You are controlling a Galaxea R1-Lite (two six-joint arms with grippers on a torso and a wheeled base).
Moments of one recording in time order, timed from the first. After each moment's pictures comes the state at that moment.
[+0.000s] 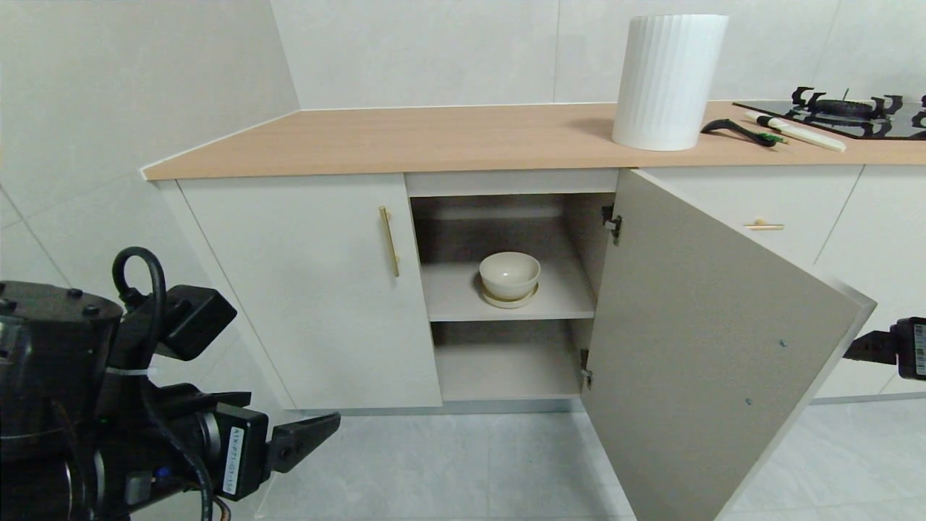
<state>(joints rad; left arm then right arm) -0.54 1.23 -0.68 0.09 0.19 -0.22 0.06 1.31 -0.93 0.38 -0.32 0.23</state>
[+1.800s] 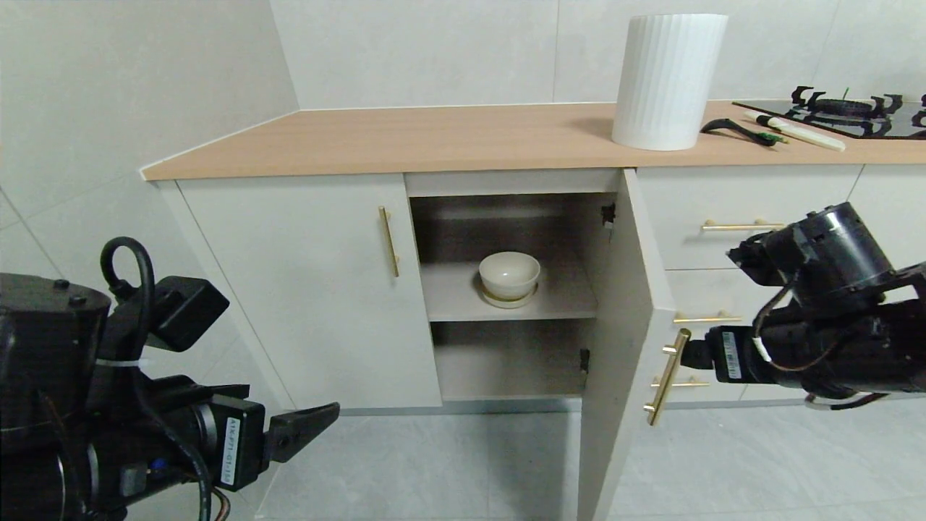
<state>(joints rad) -0.54 1.22 -0.69 0.07 0.20 -0.23 0.50 1.58 -1.01 0.24 -0.32 0.38</state>
